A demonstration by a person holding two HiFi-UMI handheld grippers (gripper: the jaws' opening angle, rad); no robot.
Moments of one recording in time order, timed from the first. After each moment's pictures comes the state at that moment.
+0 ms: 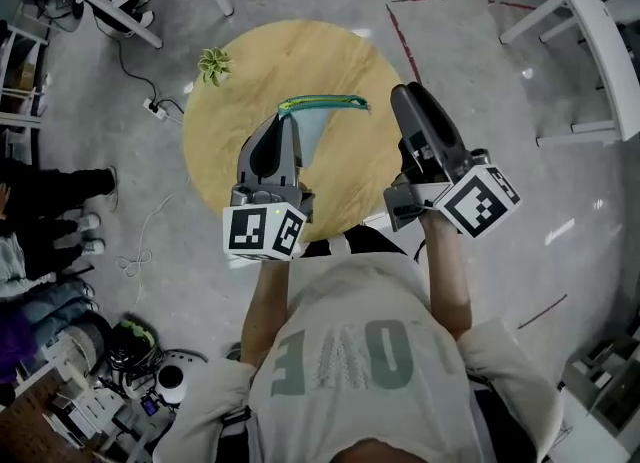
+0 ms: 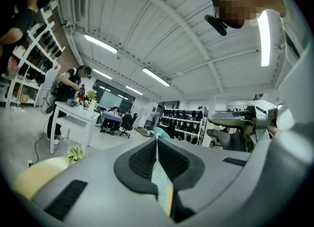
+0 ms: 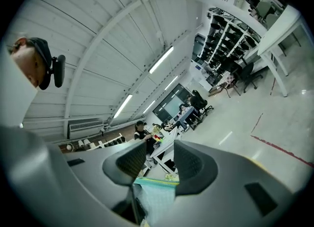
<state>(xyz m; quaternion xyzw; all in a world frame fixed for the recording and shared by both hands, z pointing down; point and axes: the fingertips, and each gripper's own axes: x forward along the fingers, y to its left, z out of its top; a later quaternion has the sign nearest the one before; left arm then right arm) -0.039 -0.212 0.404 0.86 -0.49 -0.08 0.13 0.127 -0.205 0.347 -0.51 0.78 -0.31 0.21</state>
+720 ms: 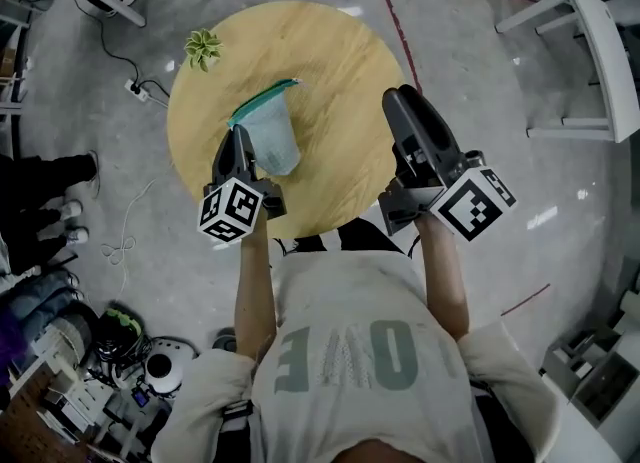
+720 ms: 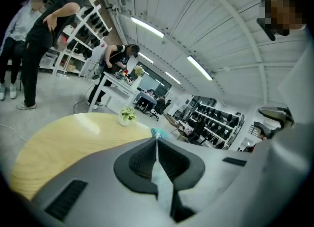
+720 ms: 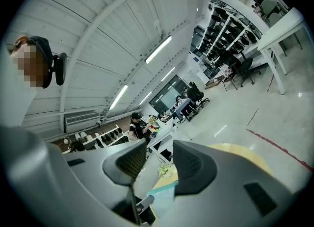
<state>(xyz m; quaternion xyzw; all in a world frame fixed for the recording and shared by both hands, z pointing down) -0.146 -0.235 0.564 0.73 -0.60 -0.07 0.32 0.105 -0.219 0.383 -0.50 0.78 -0.34 0.16</state>
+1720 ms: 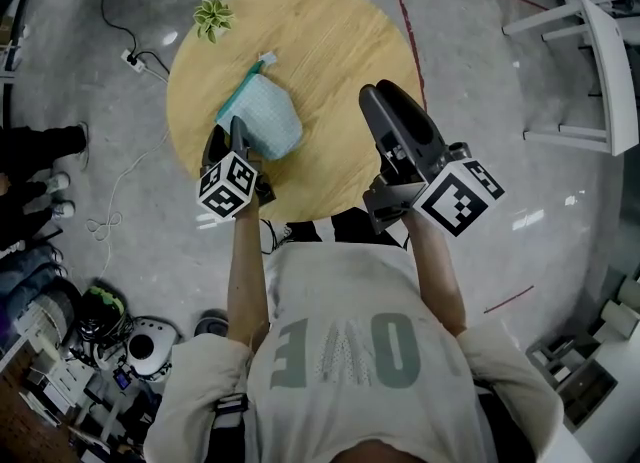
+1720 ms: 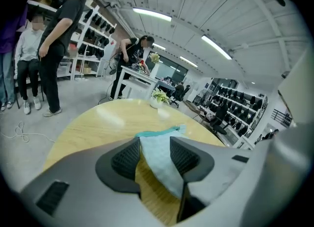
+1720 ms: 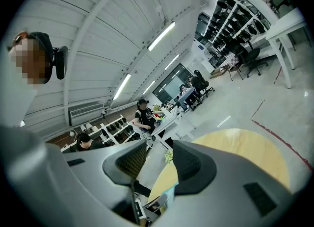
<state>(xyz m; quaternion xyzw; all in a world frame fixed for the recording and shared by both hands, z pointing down) -0.197 -0.213 0.651 0.66 -0.67 0.04 0.35 0.046 -0.214 0.408 -0.46 0.80 -0.37 0.11</state>
